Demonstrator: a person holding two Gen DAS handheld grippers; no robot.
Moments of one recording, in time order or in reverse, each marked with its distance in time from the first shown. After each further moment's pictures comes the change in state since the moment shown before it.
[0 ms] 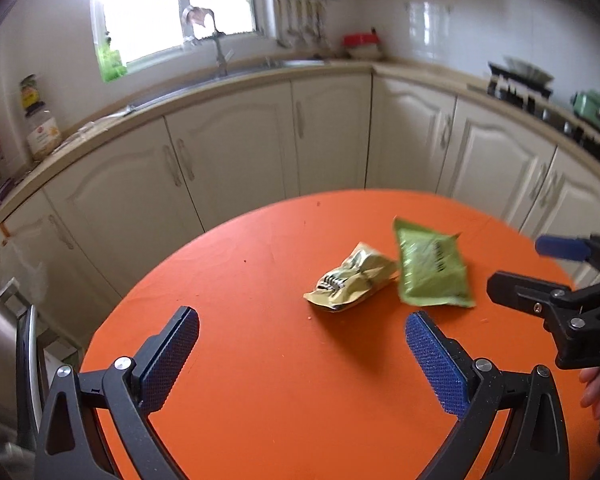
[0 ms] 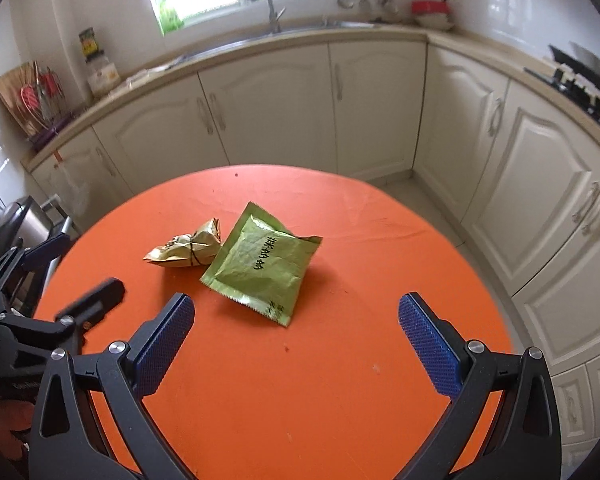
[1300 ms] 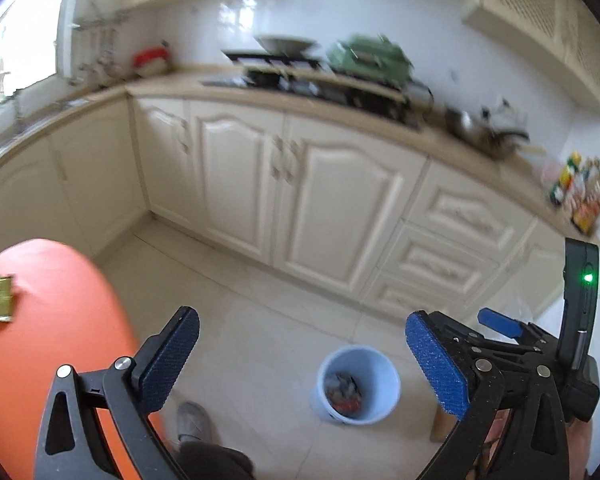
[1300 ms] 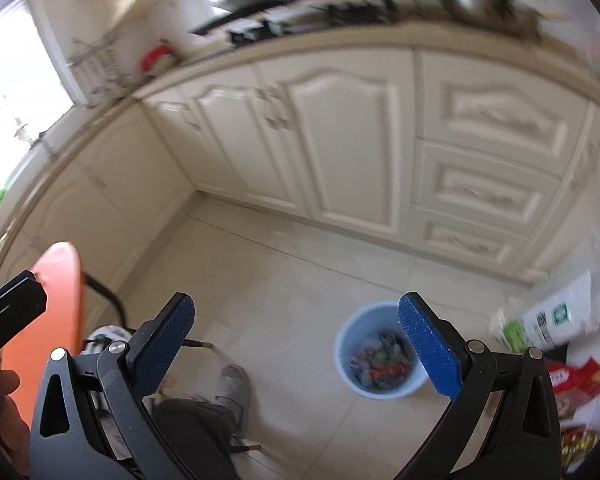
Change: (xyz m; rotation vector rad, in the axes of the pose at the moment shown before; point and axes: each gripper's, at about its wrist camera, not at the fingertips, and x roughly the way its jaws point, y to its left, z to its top) left arm -0.020 -0.377 0.090 0.206 -0.028 -0.506; right arm -0.300 -0.323 -0.259 0.618 -0.197 -0.383
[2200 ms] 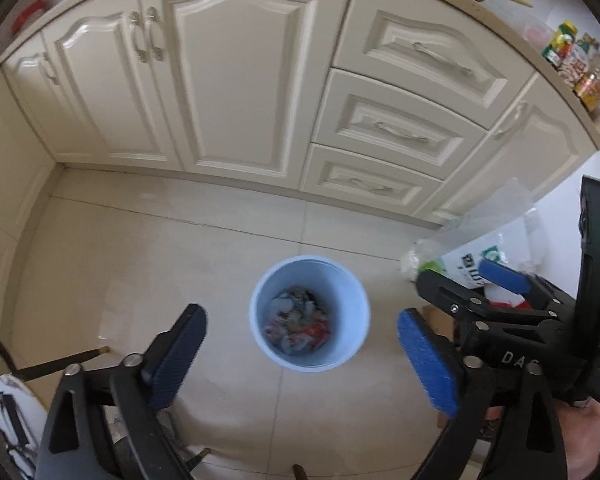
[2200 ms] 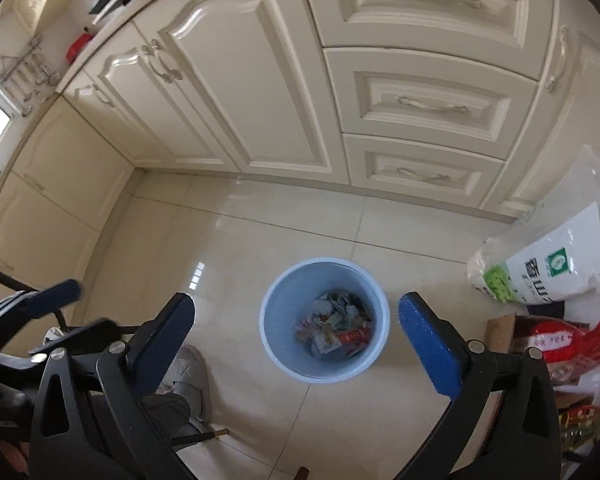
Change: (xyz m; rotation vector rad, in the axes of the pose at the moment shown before) left arm 0.300 -0.117 0.009 0.208 0.462 -0.132; right arm 0.113 -0.201 -0.053 0.217 0.228 -0.155
